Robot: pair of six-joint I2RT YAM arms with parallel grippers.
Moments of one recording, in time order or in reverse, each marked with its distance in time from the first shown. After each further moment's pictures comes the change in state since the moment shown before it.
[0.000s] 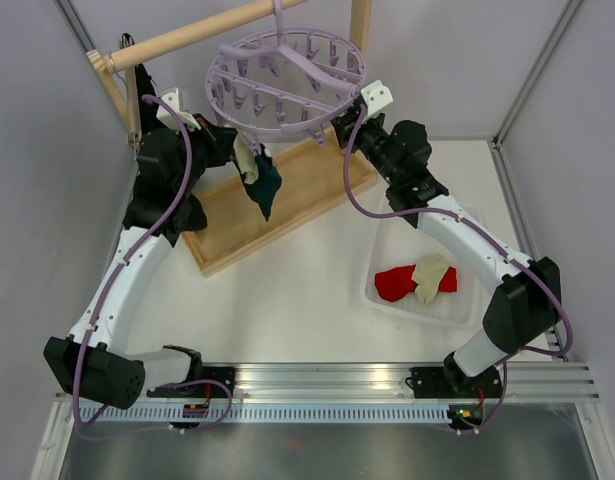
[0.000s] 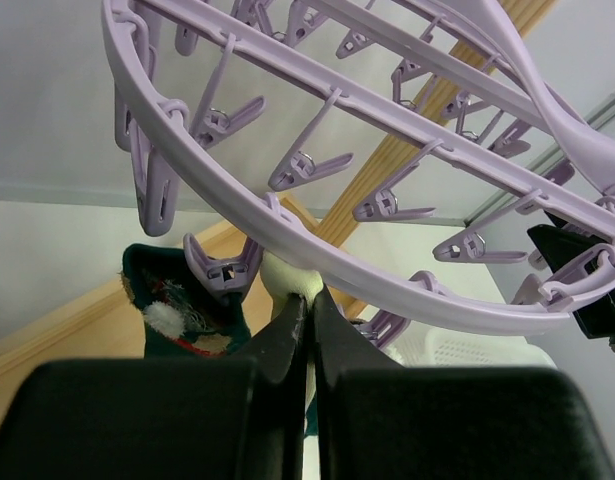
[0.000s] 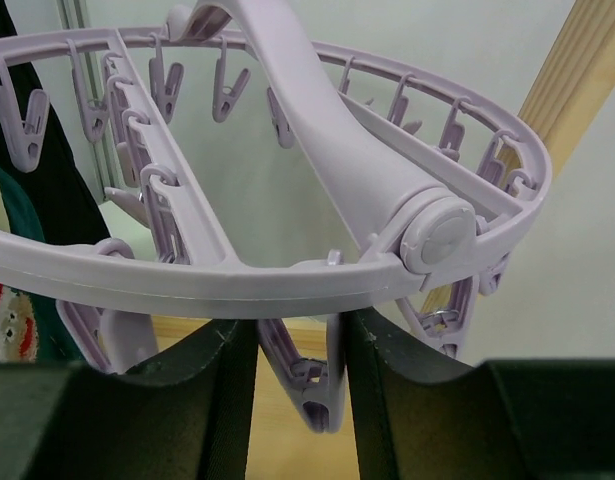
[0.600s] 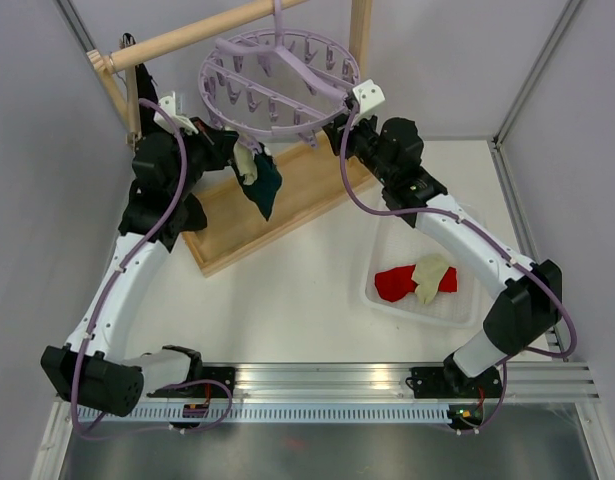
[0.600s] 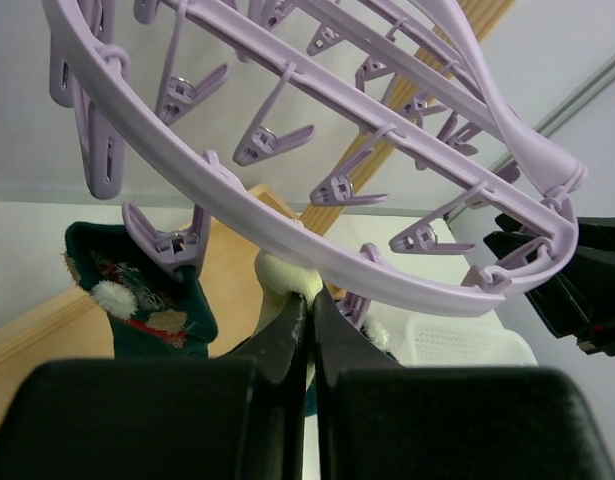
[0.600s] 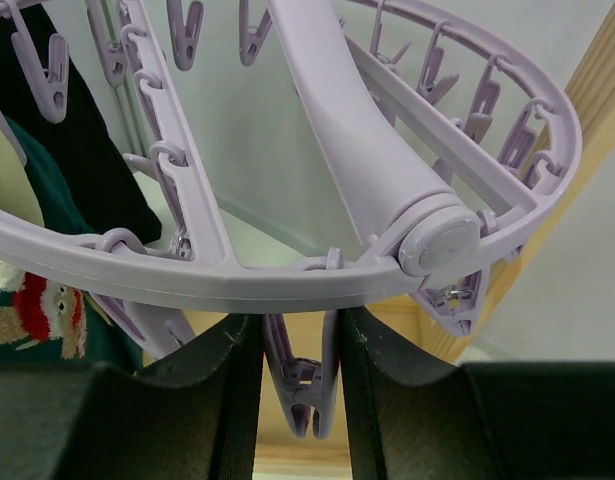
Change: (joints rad) left arm 0.006 -0.024 -0.011 0.000 0.054 -0.017; right arm 0.043 -0.003 0.061 -0.174 0.044 0.064
